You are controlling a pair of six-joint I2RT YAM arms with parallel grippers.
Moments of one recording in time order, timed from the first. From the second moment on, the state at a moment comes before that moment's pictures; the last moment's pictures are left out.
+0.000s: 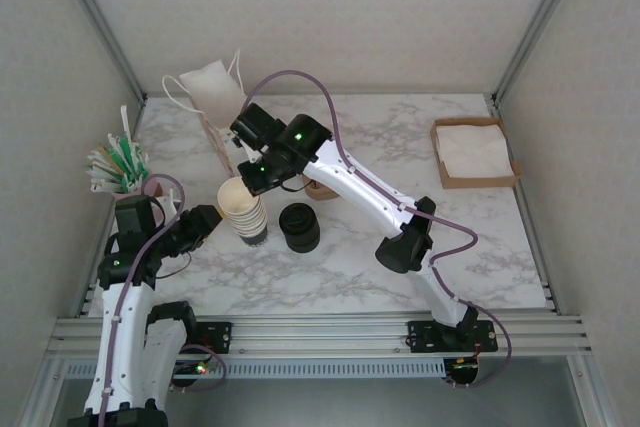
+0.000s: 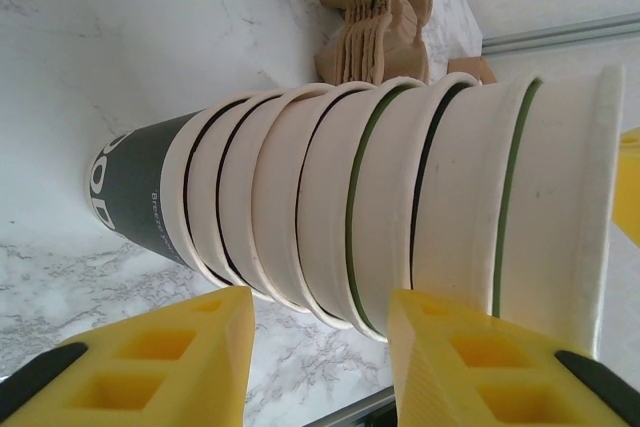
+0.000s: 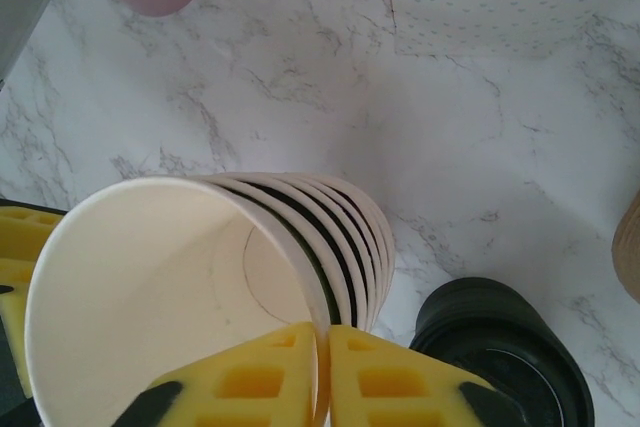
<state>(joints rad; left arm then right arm) 0.21 0.63 0.62 -0.73 0.75 -0.70 1.04 2.25 2.60 -1.39 -0.05 0.39</state>
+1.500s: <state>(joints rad) 0.21 0.67 0.66 -0.75 0.75 -0.66 0.99 2.06 2.61 -1.35 -0.11 0.43</state>
